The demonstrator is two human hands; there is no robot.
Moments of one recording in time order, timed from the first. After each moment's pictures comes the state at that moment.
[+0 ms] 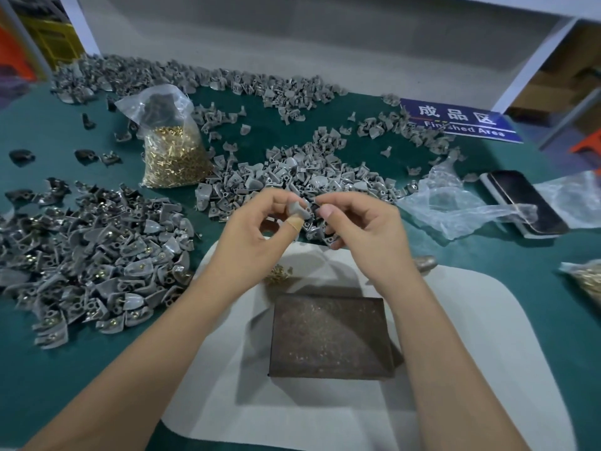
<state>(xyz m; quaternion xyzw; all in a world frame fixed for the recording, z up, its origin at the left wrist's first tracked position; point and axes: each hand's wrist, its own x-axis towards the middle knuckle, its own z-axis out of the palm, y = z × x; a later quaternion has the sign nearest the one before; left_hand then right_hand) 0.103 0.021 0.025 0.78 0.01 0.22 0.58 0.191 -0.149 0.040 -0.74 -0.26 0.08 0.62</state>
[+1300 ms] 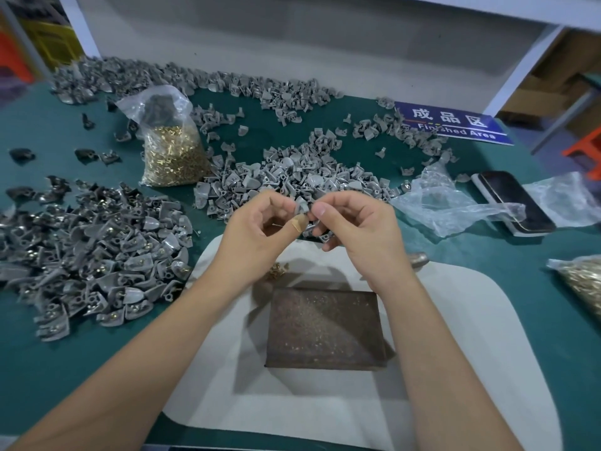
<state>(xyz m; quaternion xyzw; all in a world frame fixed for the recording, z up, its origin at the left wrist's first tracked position) 0.105 0.012 0.019 0.74 0.06 0.21 0.63 0.180 -0.151 0.047 -0.69 -0.26 0.13 0.67</state>
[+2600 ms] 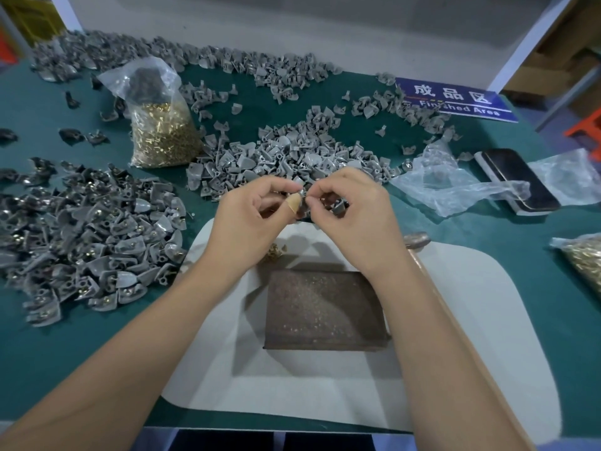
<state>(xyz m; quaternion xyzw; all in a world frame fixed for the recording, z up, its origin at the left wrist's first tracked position) 0.102 0.010 0.017 0.77 0.06 0.23 0.60 0.176 -0.150 0.046 -0.83 -0.36 -0.08 0.42</state>
